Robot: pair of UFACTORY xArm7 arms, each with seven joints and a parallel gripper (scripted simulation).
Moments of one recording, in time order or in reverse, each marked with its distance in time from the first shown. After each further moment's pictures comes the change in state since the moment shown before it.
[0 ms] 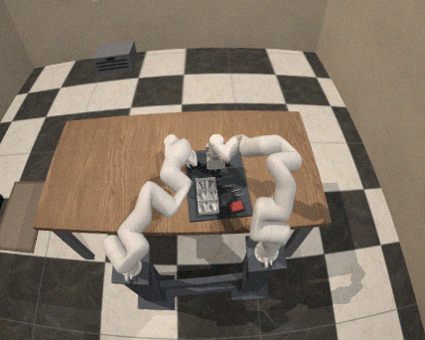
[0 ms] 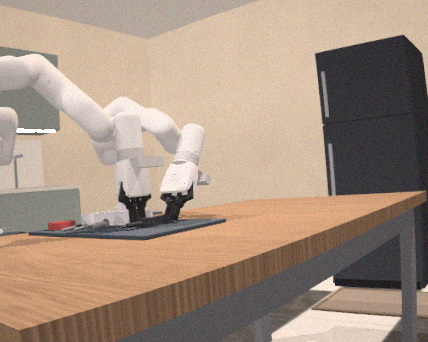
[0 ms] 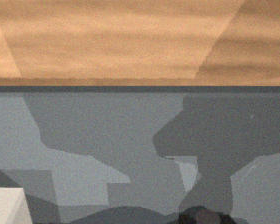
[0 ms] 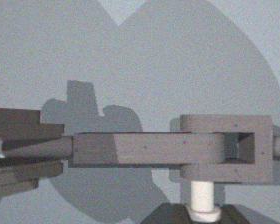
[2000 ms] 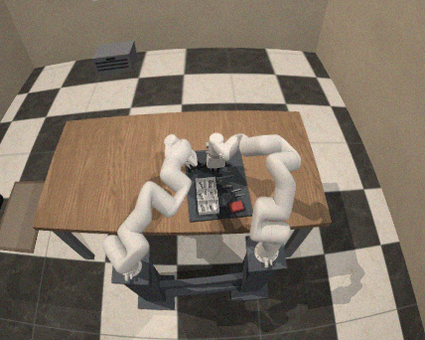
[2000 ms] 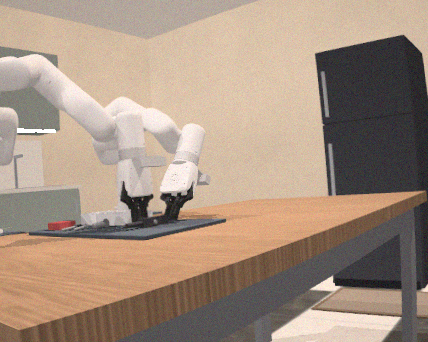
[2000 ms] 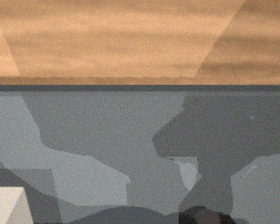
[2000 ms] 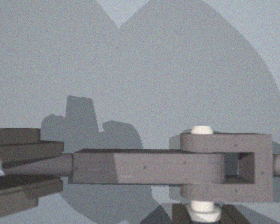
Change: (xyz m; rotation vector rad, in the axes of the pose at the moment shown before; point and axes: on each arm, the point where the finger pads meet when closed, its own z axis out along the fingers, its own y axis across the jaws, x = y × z) left arm 0.000 -0.001 0.000 0.001 -0.001 0.001; right arm 0.009 0.001 0.000 0.000 0.002 0.002
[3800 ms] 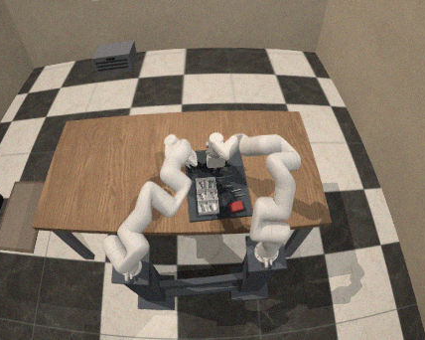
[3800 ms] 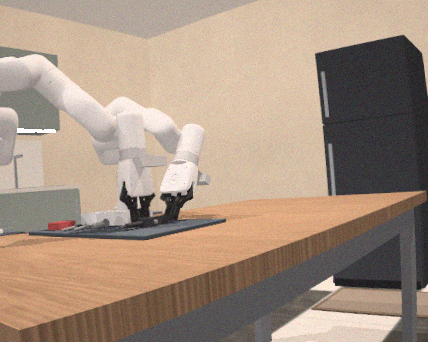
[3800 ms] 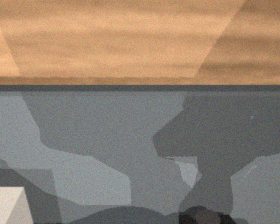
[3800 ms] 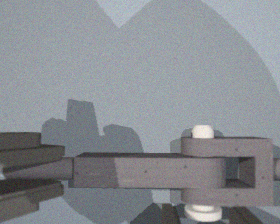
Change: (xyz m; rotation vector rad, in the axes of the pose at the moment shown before) left arm 0.000 0.000 0.000 0.000 0.000 0.000; right arm 0.002 0.000 0.000 0.000 0.001 0.000
